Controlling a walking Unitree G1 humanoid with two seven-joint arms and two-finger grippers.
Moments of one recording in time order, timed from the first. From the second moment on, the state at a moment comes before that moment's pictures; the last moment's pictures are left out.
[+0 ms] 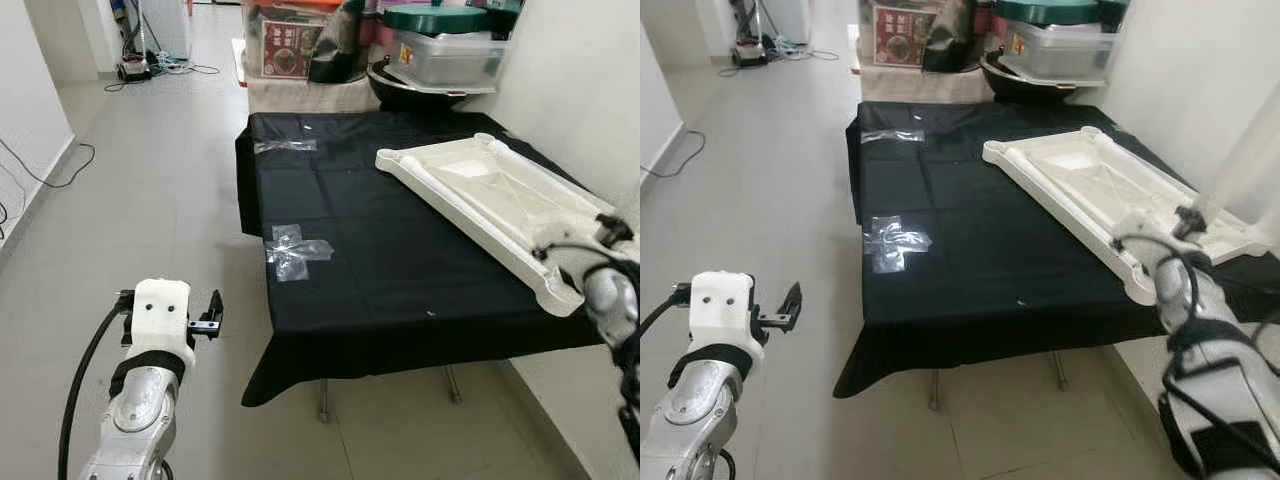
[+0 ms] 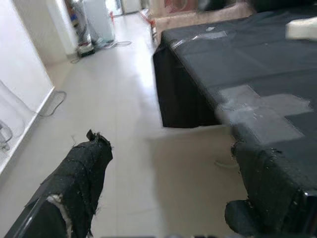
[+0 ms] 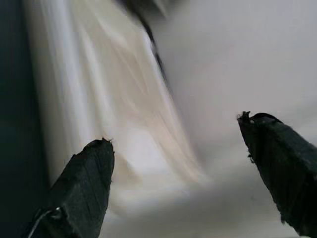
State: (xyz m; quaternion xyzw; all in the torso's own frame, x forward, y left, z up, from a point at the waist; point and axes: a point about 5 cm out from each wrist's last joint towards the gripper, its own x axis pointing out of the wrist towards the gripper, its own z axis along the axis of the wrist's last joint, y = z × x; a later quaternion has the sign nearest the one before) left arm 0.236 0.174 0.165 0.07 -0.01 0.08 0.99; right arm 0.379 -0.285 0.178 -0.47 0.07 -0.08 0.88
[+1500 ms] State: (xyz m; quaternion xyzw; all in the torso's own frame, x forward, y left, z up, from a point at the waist) left arm 0.241 0.172 0.181 0.07 -0.09 0.01 0.99; right arm 0.364 -0.071 0.154 -0.04 -0.02 0.20 0.98
